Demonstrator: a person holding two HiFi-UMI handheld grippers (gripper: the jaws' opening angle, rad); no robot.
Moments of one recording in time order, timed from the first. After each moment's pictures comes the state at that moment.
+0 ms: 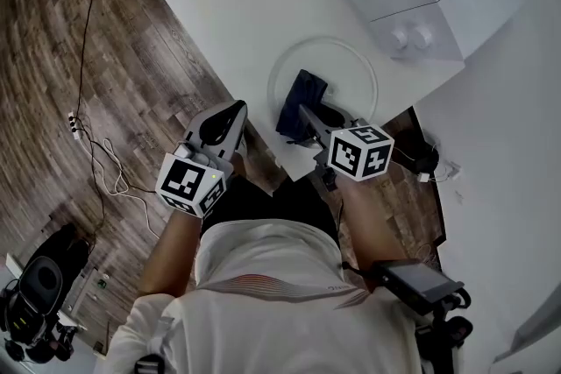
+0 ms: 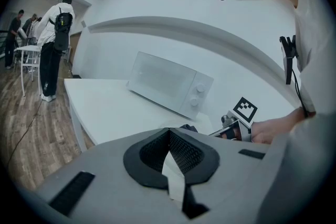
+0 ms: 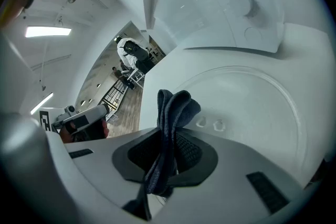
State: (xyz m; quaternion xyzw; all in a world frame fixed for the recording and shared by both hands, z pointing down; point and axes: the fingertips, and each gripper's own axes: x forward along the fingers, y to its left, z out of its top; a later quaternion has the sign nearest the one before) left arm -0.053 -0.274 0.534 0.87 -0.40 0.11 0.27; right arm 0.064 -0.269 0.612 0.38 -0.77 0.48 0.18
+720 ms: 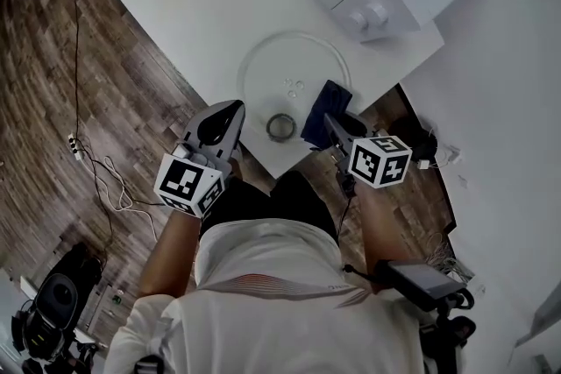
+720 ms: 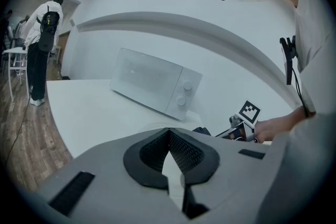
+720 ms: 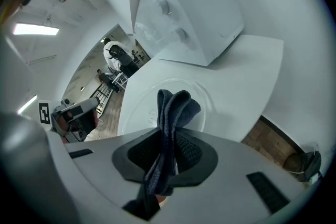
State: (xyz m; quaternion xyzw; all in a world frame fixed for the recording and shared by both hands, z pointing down) left arm 0.016 -0.269 0.525 0.89 -0.37 0.12 0.25; right arm 0.191 -0.231 0.611 0.45 -0.73 0.47 0.19
